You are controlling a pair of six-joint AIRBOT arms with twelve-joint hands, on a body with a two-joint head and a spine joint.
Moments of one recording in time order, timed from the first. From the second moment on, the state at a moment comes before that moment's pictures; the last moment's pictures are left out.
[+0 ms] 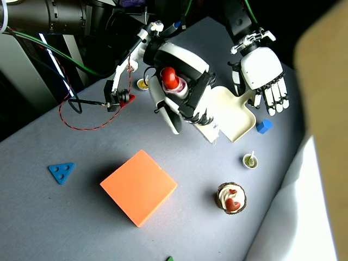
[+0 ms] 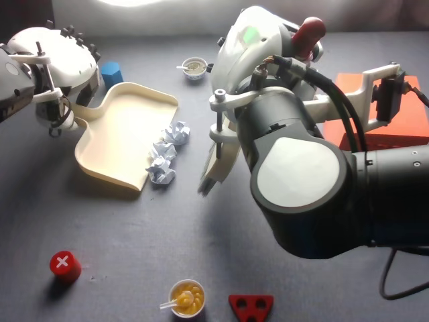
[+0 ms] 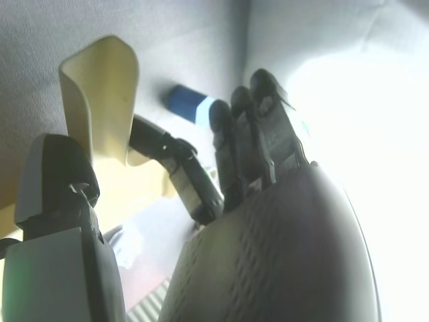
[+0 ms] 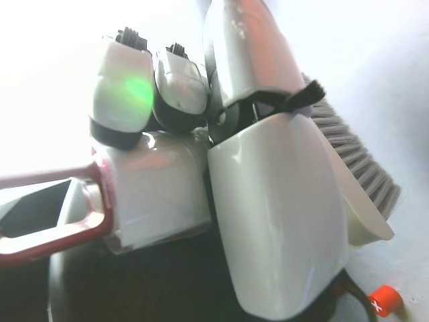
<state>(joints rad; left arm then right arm) 0.43 -1.20 1.49 -1.00 -0.31 2.25 -0.22 -1.57 1.01 -1.73 -1.21 -0.23</state>
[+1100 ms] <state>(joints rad) 0.43 -1.20 1.48 -1.01 -0.31 2.25 -0.28 -1.72 1.23 -1.83 -1.10 -0.14</state>
